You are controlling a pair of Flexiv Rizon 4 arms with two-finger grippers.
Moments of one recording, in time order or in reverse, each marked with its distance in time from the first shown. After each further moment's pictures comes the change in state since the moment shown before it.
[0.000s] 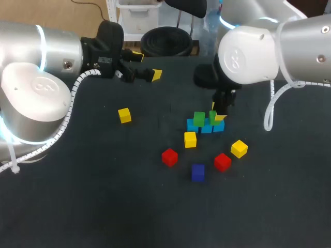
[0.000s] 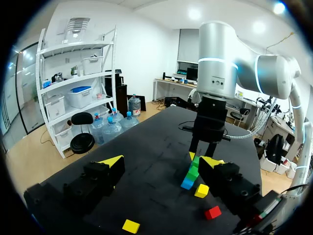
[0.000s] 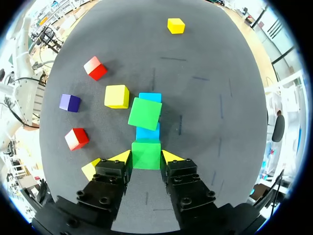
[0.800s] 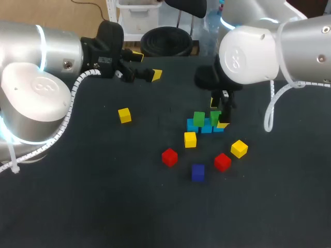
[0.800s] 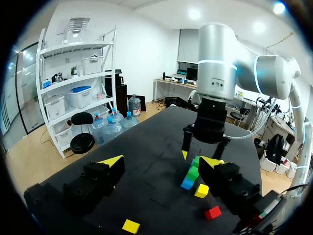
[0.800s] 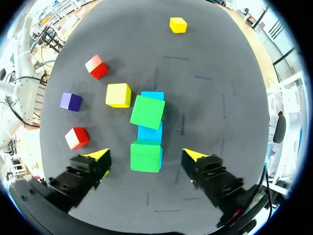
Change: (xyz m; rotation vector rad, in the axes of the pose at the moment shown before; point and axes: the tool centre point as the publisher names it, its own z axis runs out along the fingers) left arm 0.000 0.000 0.000 0.000 0.000 0.000; right arm 0.001 0.002 0.003 -0.011 -0.007 -0.008
